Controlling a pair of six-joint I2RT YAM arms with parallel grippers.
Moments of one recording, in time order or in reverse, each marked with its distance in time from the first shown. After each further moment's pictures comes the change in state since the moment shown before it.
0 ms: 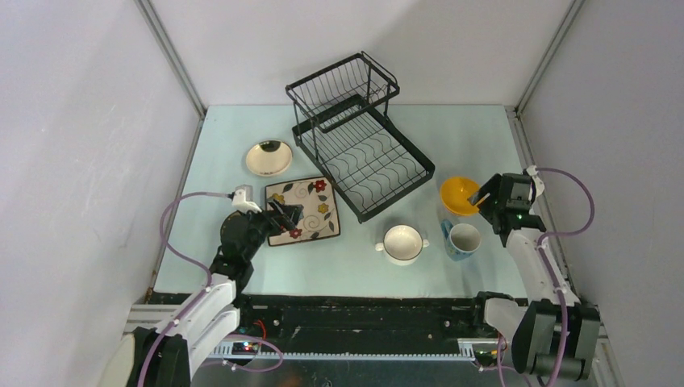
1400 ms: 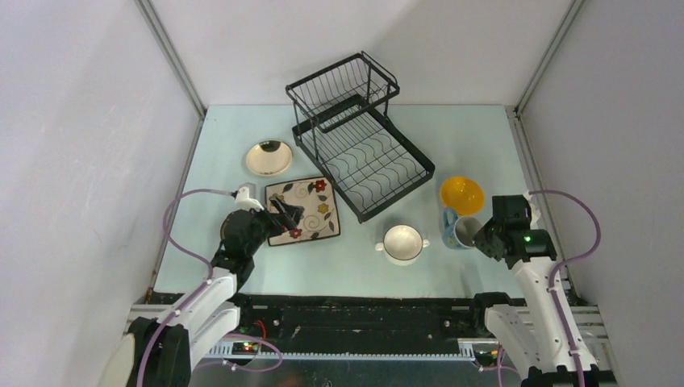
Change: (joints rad) left arm 0.000 0.065 0.046 -0.088 -0.009 -0.008; right arm 0.169 -0.299 0.049 -0.626 0.046 0.100
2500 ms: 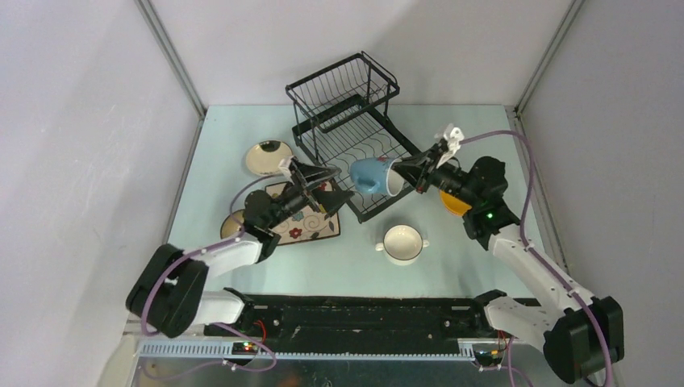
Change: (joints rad) left arm -0.246 0.401 0.248 0.721 0.394 -1.250; right arm 0.312 0.255 0.069 1.335 -0.774 -0.568
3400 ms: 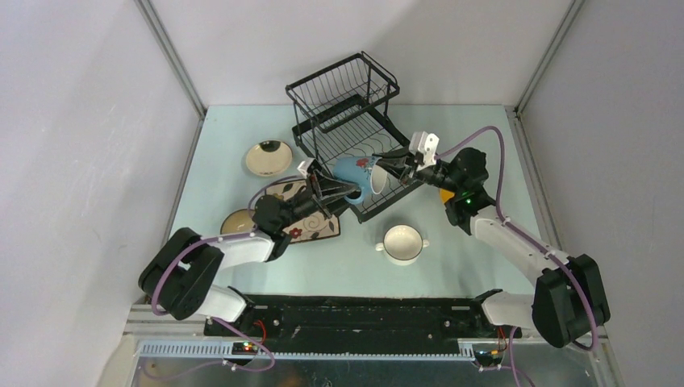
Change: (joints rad) left arm -0.120 0.158 0.031 0.282 0.062 -0.204; right arm 0.085 0.228 0.059 0.307 -0.182 -0.343
